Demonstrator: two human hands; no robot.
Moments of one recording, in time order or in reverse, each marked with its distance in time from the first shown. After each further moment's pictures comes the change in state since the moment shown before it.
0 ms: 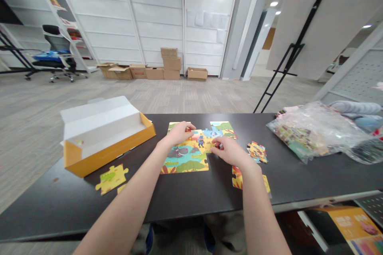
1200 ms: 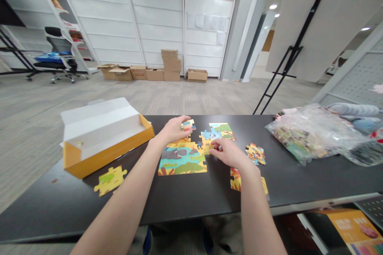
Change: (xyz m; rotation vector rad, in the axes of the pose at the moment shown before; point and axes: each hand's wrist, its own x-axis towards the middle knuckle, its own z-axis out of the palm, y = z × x) left_hand -0.004 0.009 -0.029 0.119 0.078 0.097; right_hand -0.001 -0.003 -0.004 0.025 -0.024 0.000
